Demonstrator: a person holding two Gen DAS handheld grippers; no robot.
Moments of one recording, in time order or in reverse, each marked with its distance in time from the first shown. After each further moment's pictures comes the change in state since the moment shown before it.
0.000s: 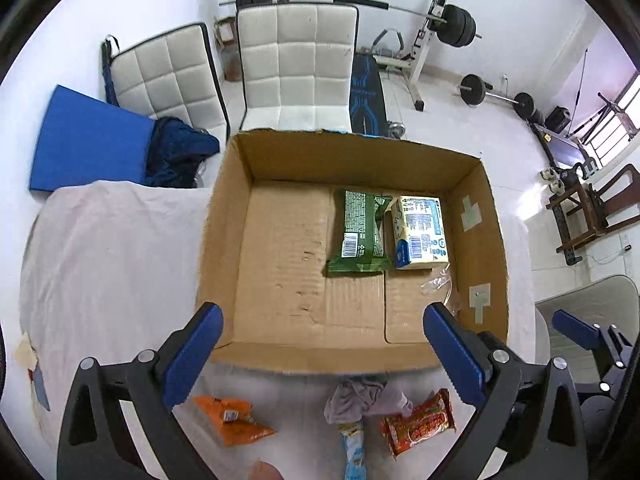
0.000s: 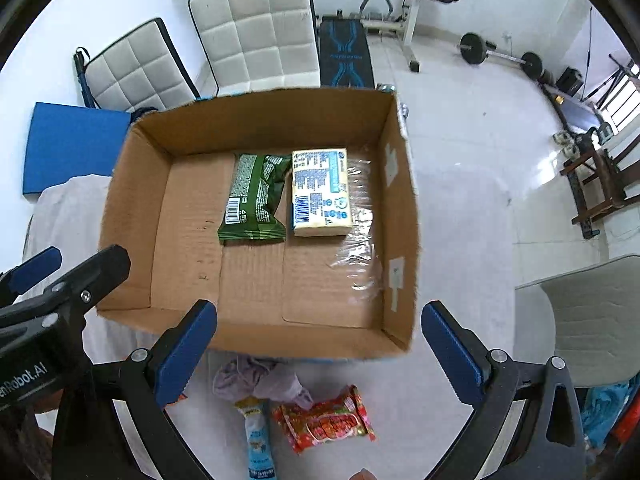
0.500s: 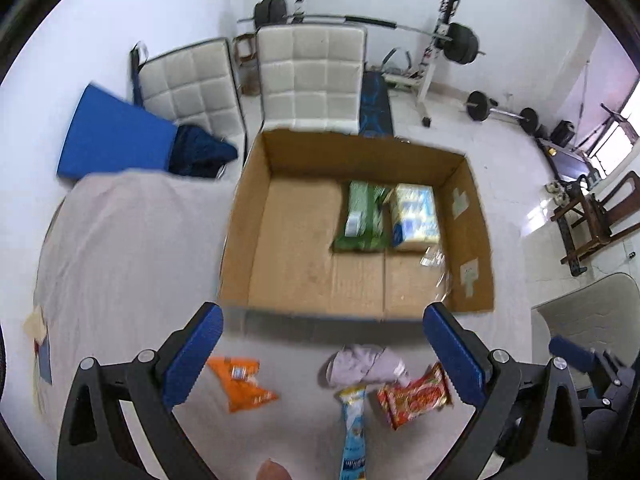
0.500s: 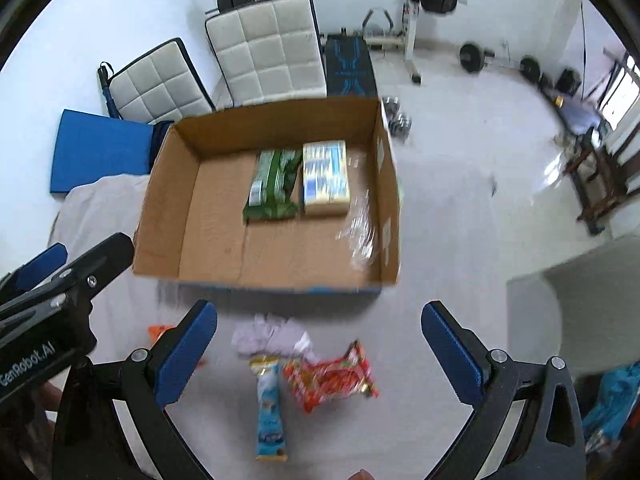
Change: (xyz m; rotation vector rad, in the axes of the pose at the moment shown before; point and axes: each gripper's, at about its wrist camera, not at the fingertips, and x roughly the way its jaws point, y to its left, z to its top) left arm -0.038 -0.001 -0.059 -0.024 -0.051 0.045; right arm -0.032 -0.019 -0.065 0.059 0.008 0.094
